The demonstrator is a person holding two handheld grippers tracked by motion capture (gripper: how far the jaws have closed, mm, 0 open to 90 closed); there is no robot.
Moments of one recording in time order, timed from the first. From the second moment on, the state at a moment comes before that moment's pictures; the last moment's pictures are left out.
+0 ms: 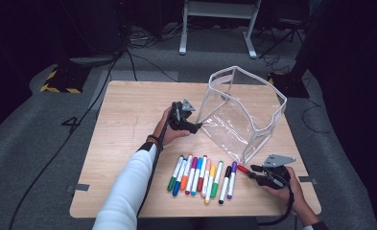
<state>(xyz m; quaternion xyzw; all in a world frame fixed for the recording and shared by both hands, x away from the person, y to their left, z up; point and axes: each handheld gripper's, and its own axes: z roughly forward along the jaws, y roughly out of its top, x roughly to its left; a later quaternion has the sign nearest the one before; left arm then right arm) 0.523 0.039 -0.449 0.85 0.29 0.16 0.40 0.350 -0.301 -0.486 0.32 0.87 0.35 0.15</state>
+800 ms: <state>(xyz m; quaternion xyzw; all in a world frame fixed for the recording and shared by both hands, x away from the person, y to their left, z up) 0.528 0.039 -0.451 0.87 0.23 0.16 0.41 0.352 -0.303 -0.491 0.32 0.87 0.34 0.15</state>
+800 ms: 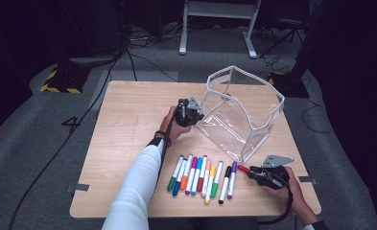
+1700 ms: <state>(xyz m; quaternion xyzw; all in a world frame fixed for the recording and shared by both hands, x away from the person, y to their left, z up) 0.414 0.114 -0.460 0.83 0.32 0.17 0.43 0.360 -0.304 -0.493 0.32 0.87 0.35 0.14</state>
